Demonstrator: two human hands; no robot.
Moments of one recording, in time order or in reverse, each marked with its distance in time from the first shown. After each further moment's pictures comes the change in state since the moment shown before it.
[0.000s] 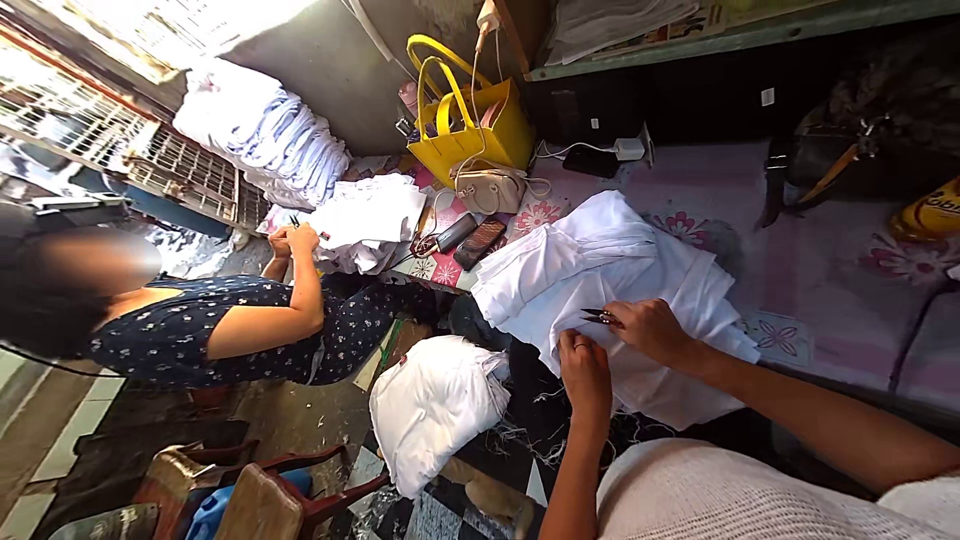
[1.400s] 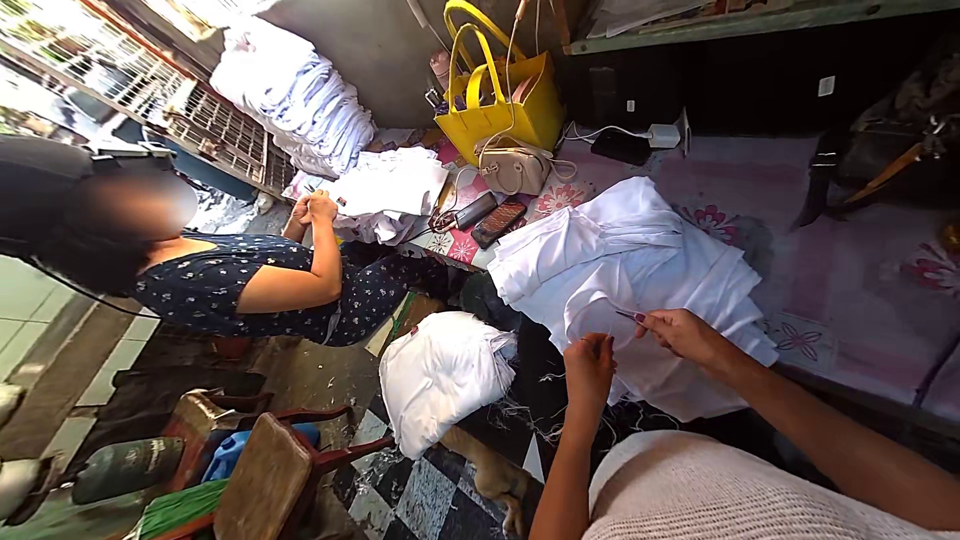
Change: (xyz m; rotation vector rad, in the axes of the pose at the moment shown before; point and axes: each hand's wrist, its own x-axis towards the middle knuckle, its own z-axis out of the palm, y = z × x) left_hand -0.009 0.005 -0.036 -0.490 -0.199 -0.233; right_hand -0.018 -0.013 -0.039 0.783 -0.415 0.712
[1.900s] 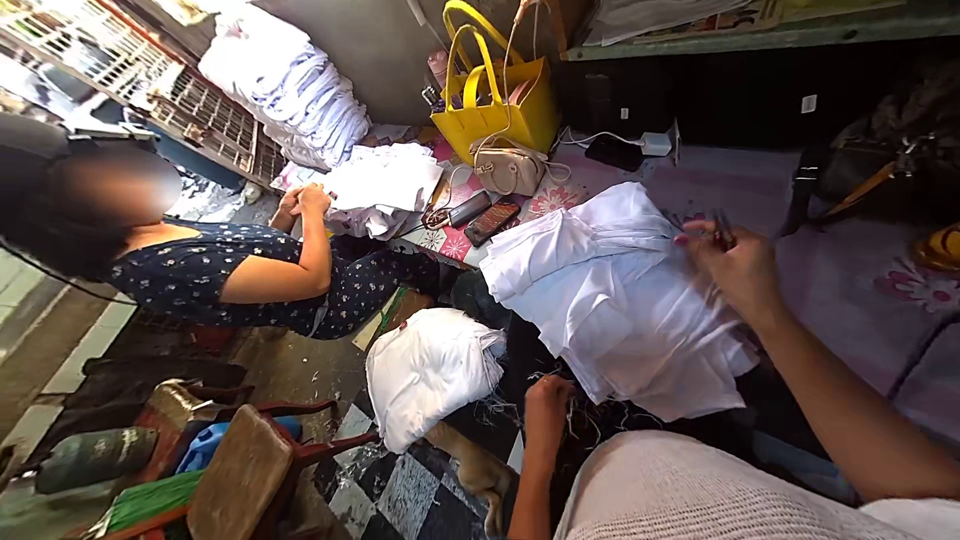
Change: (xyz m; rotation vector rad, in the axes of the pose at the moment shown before) left_hand -0.056 -0.065 -0.040 0.380 -0.054 -0.039; right_hand 0.022 -0.027 -0.081 -0.205 0.683 -0.467
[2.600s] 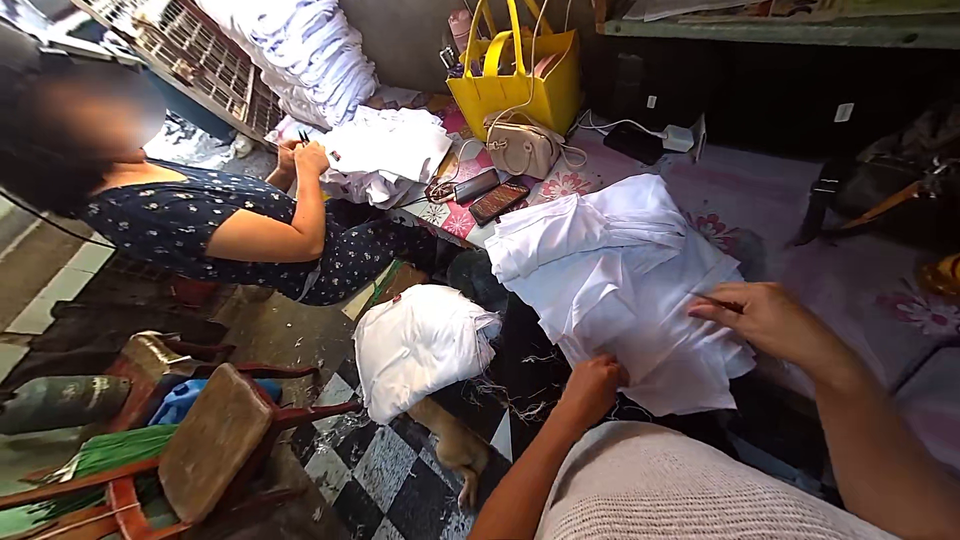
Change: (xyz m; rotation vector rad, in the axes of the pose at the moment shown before) left_hand 0.027 0.050 0.039 -0.031 -0.310 0.419; right_hand -0.043 -0.012 -0.036 -0.252 -0.541 -0.241
